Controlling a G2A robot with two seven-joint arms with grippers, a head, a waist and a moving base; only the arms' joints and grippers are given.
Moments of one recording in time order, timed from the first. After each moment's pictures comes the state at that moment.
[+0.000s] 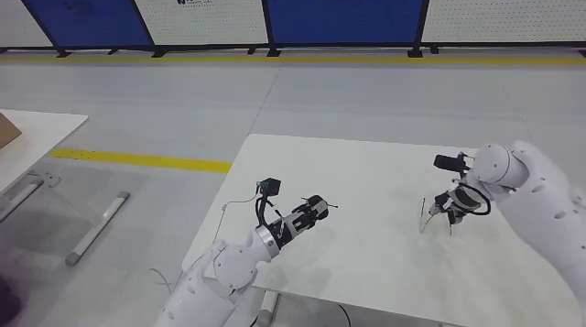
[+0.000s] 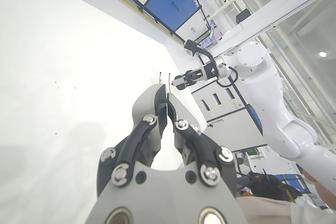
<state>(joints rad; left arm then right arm) 1.57 -1.16 -1.25 -1.78 0.23 -0.17 -0.33 -0.44 -1.13 0.55 -0.87 -0.35 0.25 1.39</state>
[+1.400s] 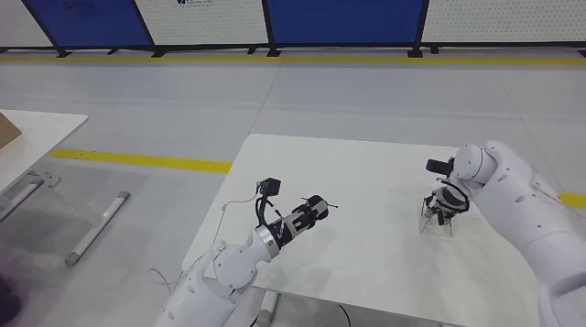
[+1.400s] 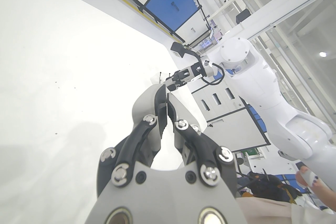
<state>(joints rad) 1.57 -1.16 -1.25 -1.78 0.23 -0.17 -0.33 -0.37 -1.32 0.47 -0.52 -0.34 0.21 1.34</state>
